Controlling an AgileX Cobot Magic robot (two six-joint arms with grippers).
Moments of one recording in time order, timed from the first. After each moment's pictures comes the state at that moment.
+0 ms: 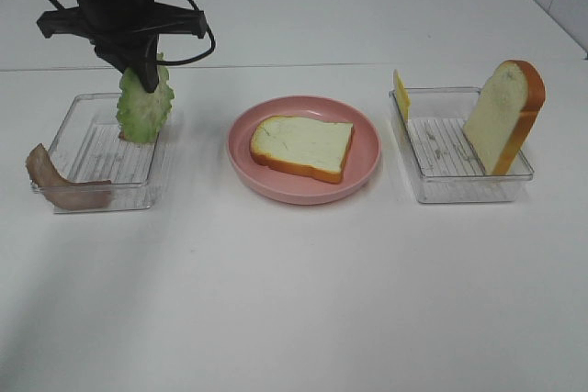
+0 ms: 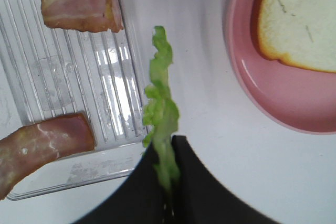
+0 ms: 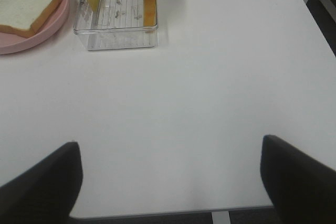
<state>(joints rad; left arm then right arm) -0.34 2.11 -1.90 -0.03 1.23 -0.22 0.09 0.00 -0.46 -0.13 1.11 0.09</state>
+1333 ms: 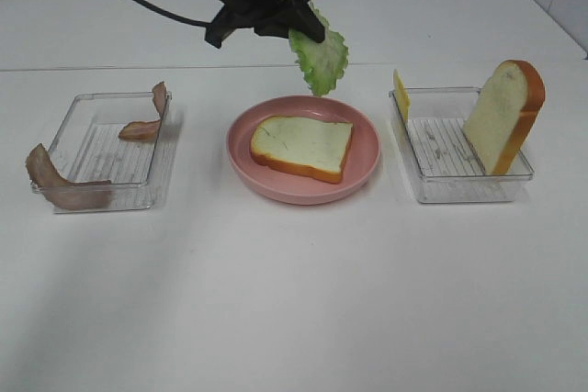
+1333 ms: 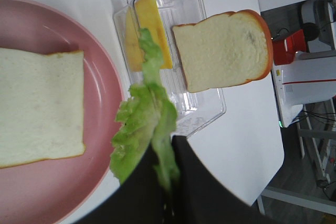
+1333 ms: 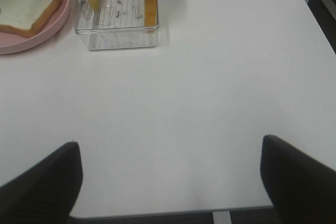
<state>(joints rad) -0.42 2.24 -1.99 -0.77 0.91 0.01 0.09 0.00 -0.46 -0.13 1.11 0.09</state>
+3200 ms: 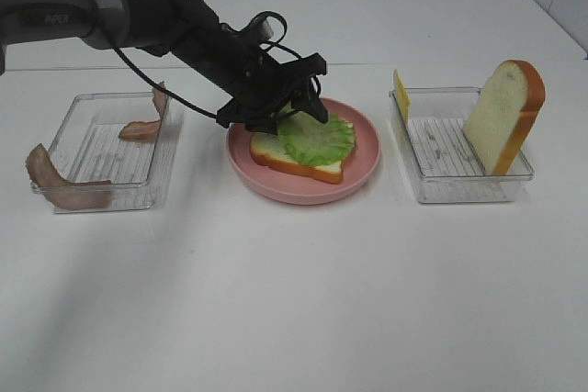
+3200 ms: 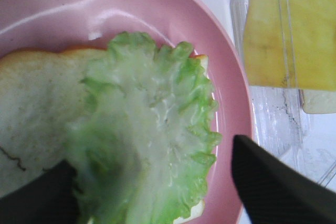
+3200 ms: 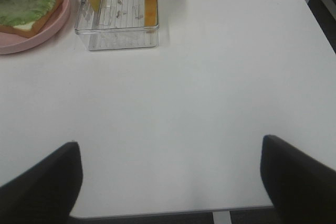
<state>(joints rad) -0.41 2.49 -1.99 -0.76 0.75 0.12 0.09 0.00 -0.46 -0.13 1.11 0.09</state>
